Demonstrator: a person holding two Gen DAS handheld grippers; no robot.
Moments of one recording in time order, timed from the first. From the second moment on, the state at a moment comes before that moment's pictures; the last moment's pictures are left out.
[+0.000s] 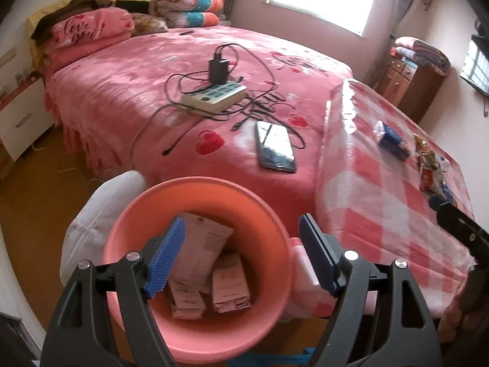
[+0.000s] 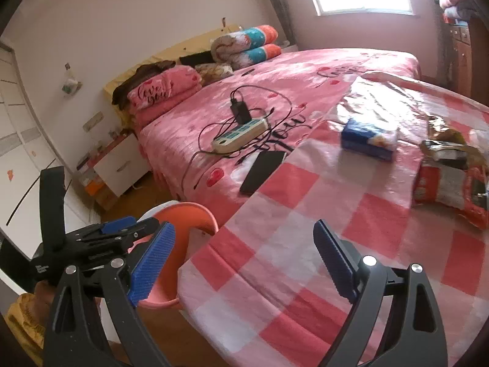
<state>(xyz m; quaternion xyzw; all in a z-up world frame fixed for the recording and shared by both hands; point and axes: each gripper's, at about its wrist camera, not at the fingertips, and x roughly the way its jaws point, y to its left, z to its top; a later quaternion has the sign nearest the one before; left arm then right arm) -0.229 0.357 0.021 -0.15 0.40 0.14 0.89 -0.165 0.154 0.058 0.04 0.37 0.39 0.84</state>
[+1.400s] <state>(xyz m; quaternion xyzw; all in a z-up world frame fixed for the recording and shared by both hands) -0.116 0.167 0.081 -0.01 0.39 0.02 0.92 -0.110 -0.050 0.059 0.17 0.35 0.26 0.89</state>
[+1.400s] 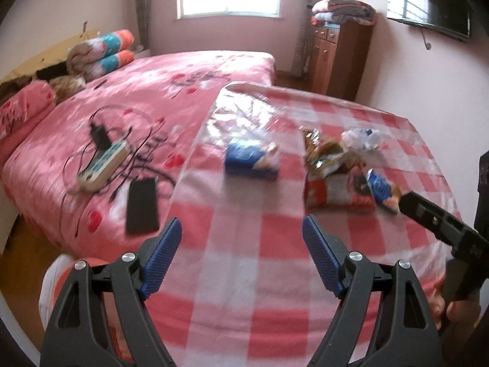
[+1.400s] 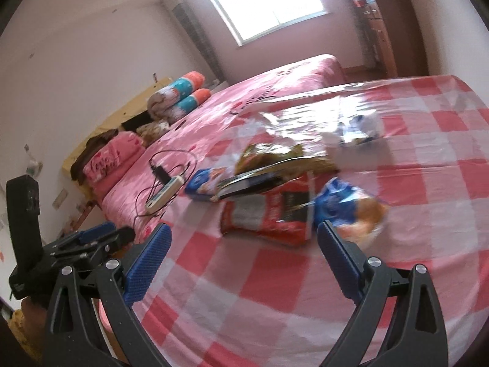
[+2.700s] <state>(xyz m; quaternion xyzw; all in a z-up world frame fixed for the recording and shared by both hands) 0.030 0.169 0.014 -0.02 0.43 -0.03 0.90 0.062 -0.073 0.050 0.06 0.44 0.16 0.88</state>
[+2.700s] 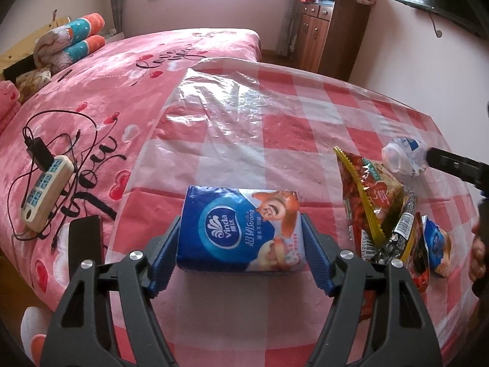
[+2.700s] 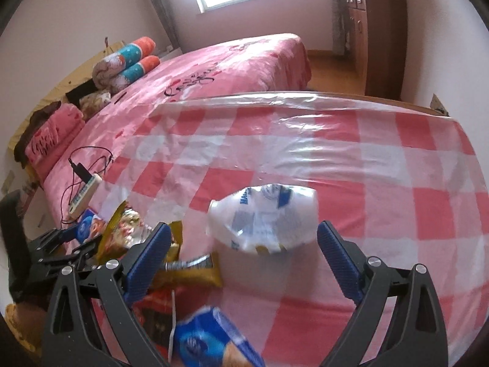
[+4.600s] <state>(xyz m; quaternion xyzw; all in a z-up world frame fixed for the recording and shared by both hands) -0.085 0.081 0.019 -0.01 0.44 -0.15 0.89 -0.073 -0.046 0.048 0.08 0.45 0.24 0.86</state>
